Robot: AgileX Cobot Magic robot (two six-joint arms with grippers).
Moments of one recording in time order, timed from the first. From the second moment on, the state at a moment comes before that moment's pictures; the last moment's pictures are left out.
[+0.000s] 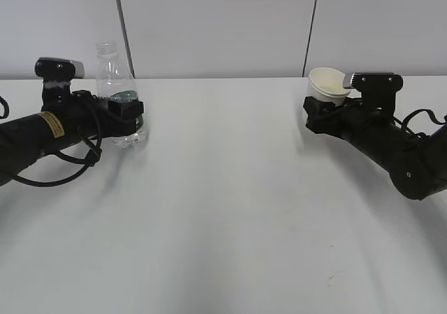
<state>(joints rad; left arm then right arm) -0.13 2.08 -0.94 0.60 -0.88 -0.44 0.08 2.21 -0.98 -0.17 -0.95 0.19</state>
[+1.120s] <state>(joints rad) -0.13 2.18 -0.95 0.49 -0.98 -0.32 0.08 2.22 -0.98 -0.28 -0.92 0.19</state>
